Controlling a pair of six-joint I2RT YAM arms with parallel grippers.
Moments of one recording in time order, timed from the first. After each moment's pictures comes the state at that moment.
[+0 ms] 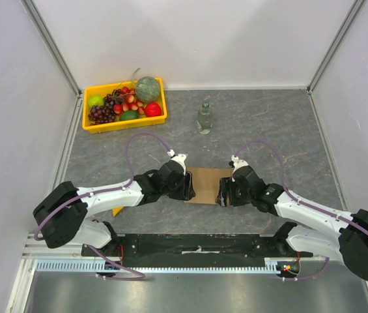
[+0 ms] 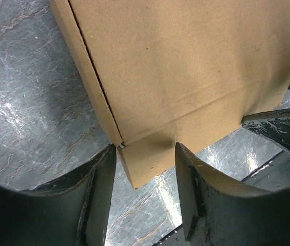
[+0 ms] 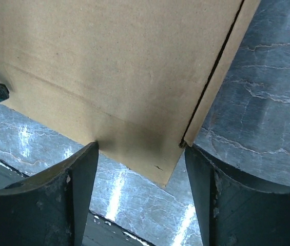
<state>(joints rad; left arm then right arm) -0.93 1.38 0.67 -0.10 -0.02 -0.66 0.76 1.07 0.45 -0.27 0.00 0.60</state>
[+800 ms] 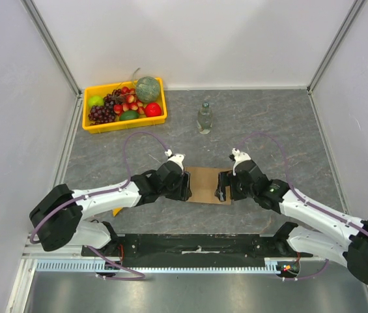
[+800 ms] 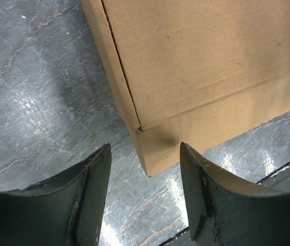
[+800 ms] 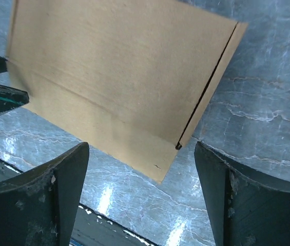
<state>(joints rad) -0.93 1.35 0.67 -0.16 -0.08 -0.62 0.75 1.02 0.53 -0.34 0.05 0.54</state>
